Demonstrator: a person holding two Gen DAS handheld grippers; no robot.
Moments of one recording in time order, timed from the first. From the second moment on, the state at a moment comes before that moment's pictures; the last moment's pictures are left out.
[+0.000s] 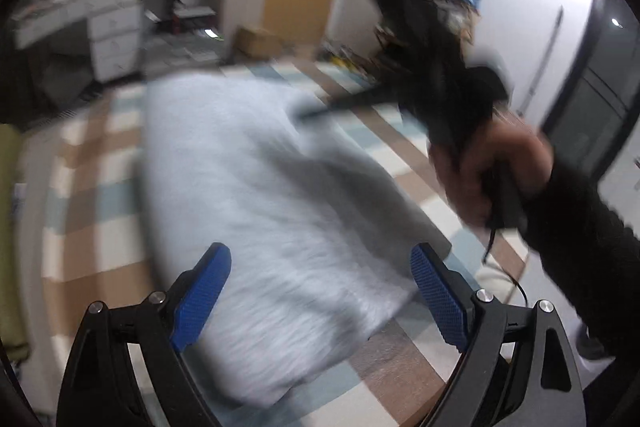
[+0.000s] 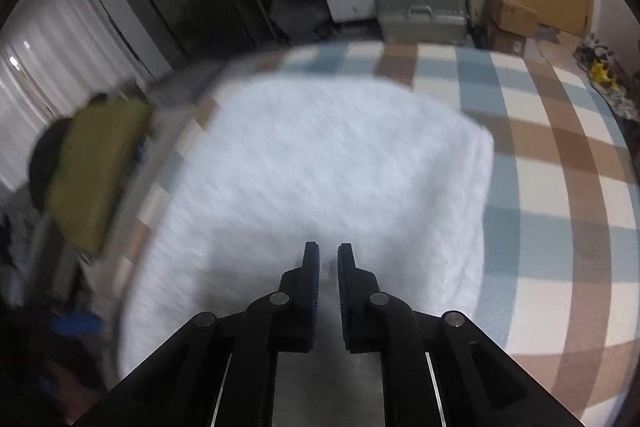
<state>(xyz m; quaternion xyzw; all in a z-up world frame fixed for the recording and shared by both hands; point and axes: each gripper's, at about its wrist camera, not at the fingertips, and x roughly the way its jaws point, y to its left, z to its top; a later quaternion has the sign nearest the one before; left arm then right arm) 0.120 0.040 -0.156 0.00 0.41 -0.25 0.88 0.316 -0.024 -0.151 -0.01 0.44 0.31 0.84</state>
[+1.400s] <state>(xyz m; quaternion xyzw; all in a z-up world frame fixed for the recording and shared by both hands) 0.123 0.011 -0.186 0.12 0.39 -0.17 0.90 0.322 -0.008 -0.222 -0.17 0.44 0.28 0.83</state>
